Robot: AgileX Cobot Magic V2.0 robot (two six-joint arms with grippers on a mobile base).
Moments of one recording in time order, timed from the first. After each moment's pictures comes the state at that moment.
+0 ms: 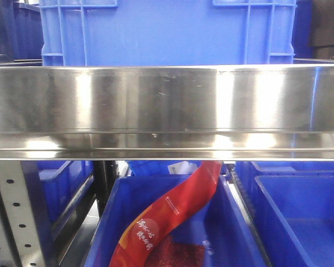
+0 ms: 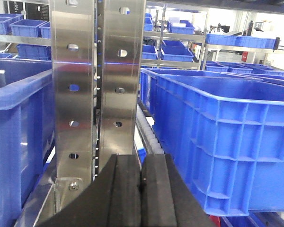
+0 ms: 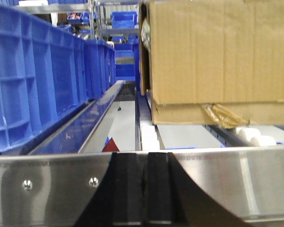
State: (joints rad) left arm -0.11 0.32 -0.46 0.01 0.19 -0.06; right arm -0.02 0.01 0.00 0.08 0.04 0.00
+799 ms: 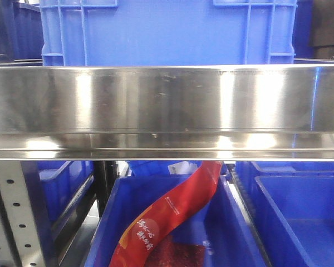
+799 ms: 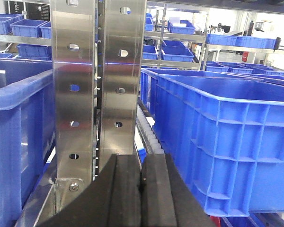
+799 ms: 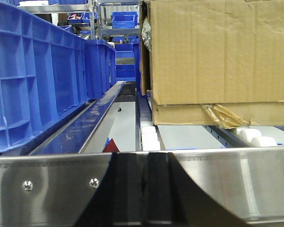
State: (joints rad) left arm -0.11 0.32 -0.46 0.01 0.19 -0.06; right arm -0.02 0.00 0.00 0.08 0.04 0.00
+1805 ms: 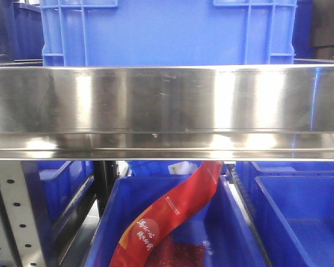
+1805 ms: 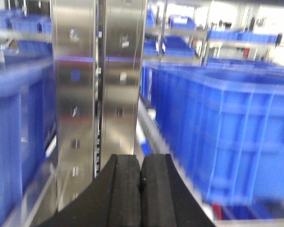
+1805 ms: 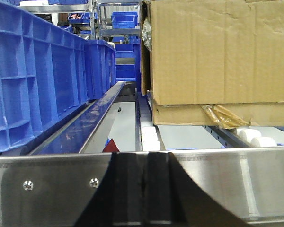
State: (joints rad) left arm -0.11 0.31 -0.38 0.01 0.17 -0.06; right arm -0.02 0.00 0.00 0.08 0.04 0.00
